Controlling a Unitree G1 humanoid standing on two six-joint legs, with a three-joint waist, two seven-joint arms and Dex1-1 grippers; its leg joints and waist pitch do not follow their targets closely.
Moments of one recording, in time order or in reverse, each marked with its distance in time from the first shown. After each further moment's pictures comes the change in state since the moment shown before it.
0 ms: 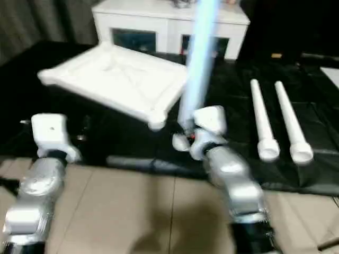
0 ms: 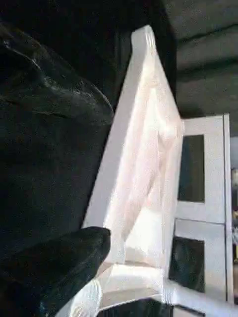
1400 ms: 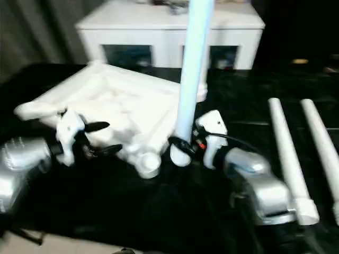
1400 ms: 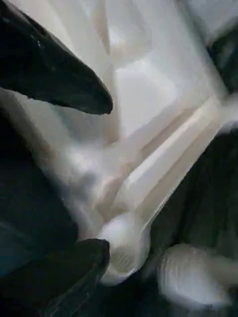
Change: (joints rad) left arm -0.366 0.499 -0.207 0.465 -0.126 -0.100 -1.057; right arm 0.012 -0.310 0.131 -0.093 0.141 0.042 0.533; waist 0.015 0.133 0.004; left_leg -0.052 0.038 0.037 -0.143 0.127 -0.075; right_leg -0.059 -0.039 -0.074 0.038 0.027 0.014
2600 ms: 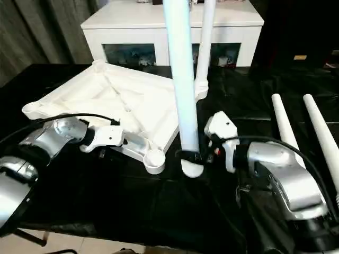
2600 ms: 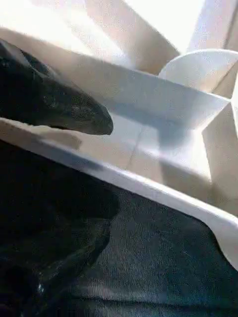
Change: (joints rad) left arm -0.494 -0.186 -0.348 0.951 0.484 -0.658 0.002; right arm 0.002 -0.159 0.011 -0.048 0.028 0.002 0.203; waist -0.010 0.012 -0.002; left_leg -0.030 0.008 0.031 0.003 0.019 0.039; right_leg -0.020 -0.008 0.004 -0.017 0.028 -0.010
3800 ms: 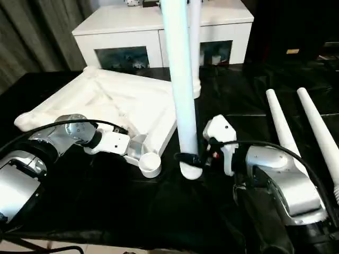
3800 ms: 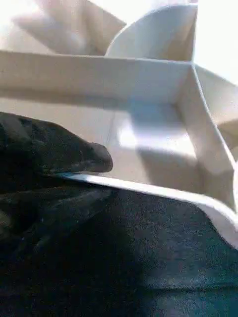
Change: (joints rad) left arm -0.006 -0.040 0.020 0.057 0.087 -0.006 -0.073; right arm -0.010 0.034 -0.001 0.006 -0.001 -0.001 -0.065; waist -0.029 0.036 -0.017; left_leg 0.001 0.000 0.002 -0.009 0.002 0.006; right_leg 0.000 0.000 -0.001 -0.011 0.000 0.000
